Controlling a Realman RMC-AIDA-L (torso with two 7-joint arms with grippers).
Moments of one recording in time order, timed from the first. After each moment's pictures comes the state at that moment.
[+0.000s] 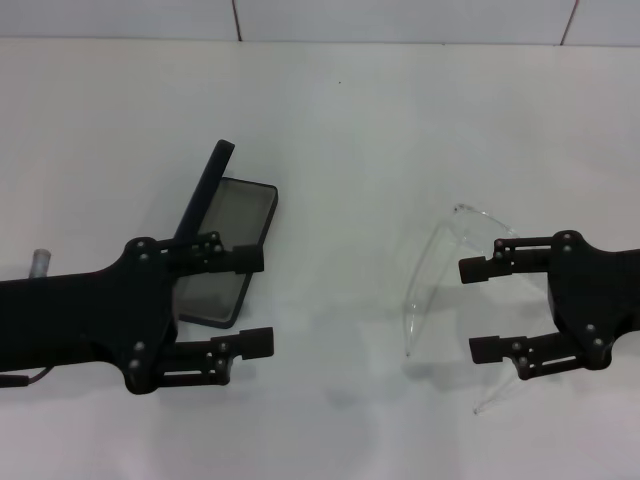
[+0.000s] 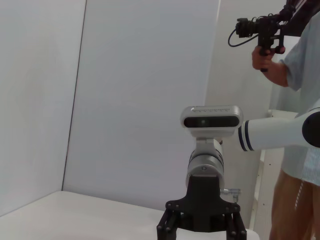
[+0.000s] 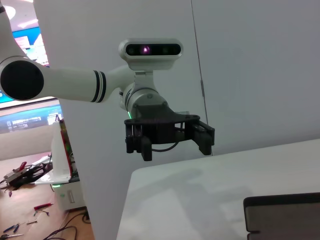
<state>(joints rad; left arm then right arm) -0.22 -2.07 1.00 0.94 1.59 1.91 -1.34 0.43 2.02 -1.02 -0.87 -1.75 -1.84 1.34</state>
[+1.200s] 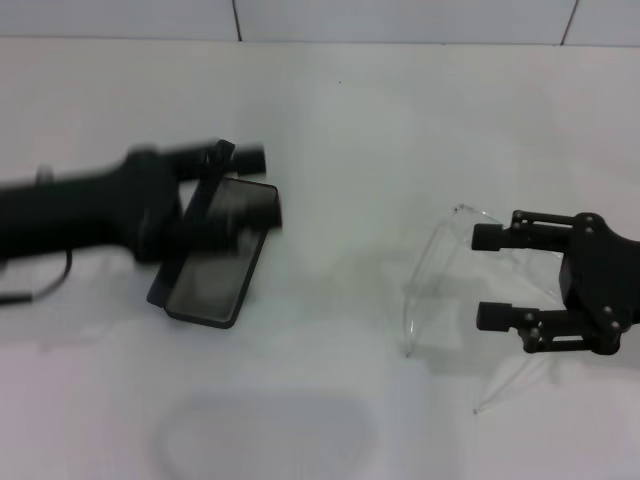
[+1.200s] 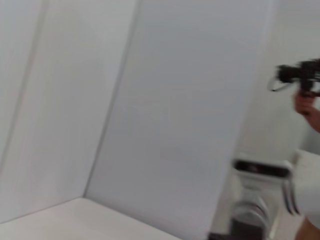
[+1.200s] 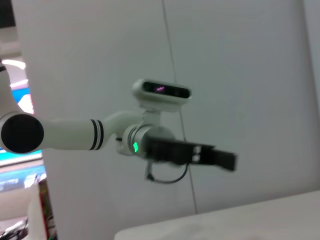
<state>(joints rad) -0.33 -2.08 0.90 1.03 1.59 1.84 -1.72 0.39 2.02 -1.01 -0.73 -1.58 -1.85 1.23</state>
